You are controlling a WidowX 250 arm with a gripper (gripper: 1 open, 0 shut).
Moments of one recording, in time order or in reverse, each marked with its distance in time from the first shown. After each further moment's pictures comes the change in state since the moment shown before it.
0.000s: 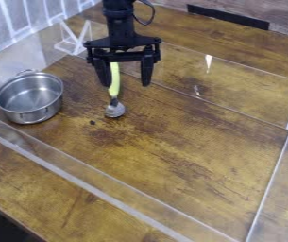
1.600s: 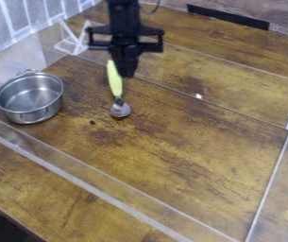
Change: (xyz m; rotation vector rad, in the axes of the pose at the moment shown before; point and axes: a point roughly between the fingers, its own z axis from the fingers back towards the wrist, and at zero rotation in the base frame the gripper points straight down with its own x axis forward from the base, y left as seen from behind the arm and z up) arm -0.011 -0.018 0.034 0.009 -0.012 -0.201
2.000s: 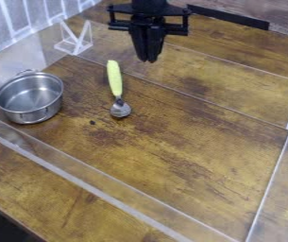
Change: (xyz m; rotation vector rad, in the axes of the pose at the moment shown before) arm 0.000 -0.021 0.017 -0.007 -0.027 -0.085
